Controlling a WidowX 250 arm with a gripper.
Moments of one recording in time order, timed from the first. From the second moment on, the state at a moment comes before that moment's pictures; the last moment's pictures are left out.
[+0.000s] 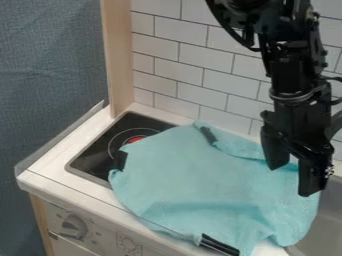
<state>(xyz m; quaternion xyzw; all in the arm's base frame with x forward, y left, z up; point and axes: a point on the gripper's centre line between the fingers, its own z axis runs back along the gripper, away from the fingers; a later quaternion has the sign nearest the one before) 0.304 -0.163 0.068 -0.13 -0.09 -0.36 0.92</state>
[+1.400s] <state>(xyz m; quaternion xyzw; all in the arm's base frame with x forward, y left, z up) 0.291 0.047 0.031 -0.01 -0.08 -0.01 1.00</state>
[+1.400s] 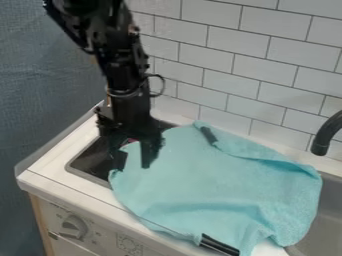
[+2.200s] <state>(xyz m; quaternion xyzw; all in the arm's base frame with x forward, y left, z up) 0.321 0.079 -0.015 0.00 -0.06 0.07 1.00</state>
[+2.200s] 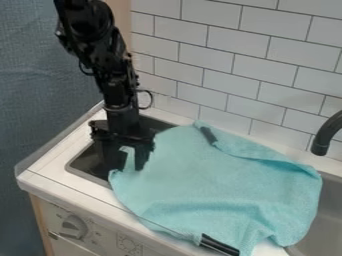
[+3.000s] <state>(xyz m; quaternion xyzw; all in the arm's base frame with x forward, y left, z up) 0.319 0.091 -0.035 0.03 -0.03 0.06 1.00</state>
